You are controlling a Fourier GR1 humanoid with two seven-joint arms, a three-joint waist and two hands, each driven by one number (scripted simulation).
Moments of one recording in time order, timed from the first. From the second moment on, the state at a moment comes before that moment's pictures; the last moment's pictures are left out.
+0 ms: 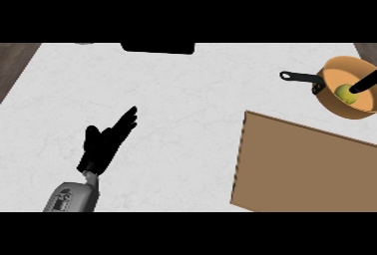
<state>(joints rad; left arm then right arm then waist) -0.15 0.13 -0.09 -1.35 0.01 -0.16 0.16 -1.01 -0.65 -0.19 -0.34 0.78 0.09 0.69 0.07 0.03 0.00</state>
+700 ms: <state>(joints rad) -0.11 0.13 -0.09 -1.37 0.01 -0.15 0.15 -1.02 -0.66 -0.45 -0.47 0.62 -0.60 0.43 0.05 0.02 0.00</state>
